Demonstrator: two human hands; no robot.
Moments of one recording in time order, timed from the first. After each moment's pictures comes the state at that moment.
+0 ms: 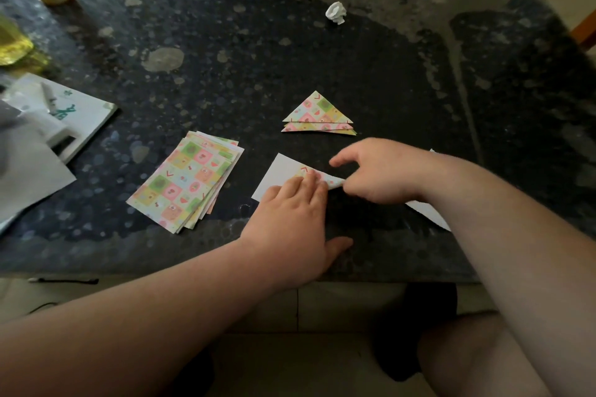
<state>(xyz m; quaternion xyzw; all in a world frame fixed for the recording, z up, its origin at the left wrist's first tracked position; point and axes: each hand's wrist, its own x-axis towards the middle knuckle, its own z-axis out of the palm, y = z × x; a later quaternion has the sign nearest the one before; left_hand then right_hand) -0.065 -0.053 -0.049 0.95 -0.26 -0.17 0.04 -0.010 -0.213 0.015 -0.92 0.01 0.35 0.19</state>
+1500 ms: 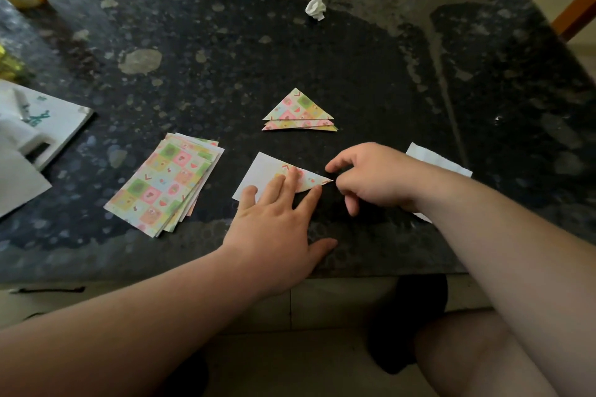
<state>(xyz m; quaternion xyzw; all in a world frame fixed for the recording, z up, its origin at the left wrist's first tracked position) -0.074 -0.059 -0.053 0.95 -0.25 -0.18 -0.01 -0.026 -0.236 -0.007 -0.88 0.09 0.33 0.32</state>
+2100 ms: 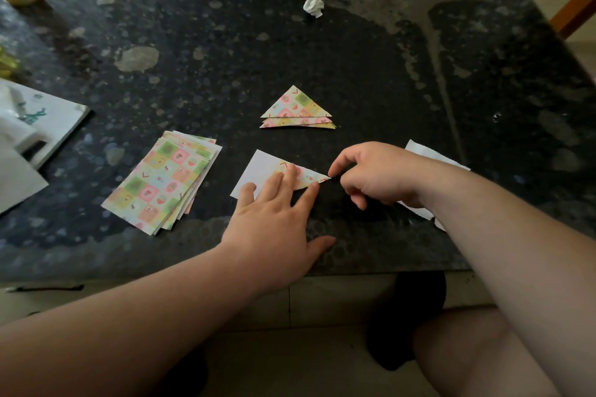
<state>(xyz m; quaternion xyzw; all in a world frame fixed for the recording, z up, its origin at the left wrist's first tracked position) -0.074 -0.061 -0.054 0.95 -0.25 -0.18 -0.02 -0.023 -0.249 -0.015 -0.86 0.12 0.35 0.35</state>
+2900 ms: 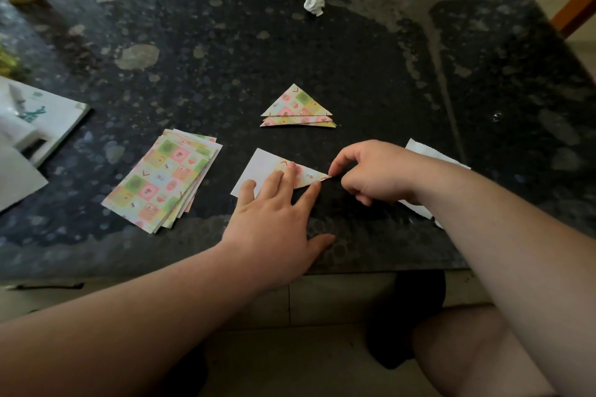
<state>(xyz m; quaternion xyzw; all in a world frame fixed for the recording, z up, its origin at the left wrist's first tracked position) -0.073 -0.061 -0.055 0.95 -0.25 -0.17 -0.02 -0.019 -0.248 -0.021 -0.87 0.12 0.34 0.33</state>
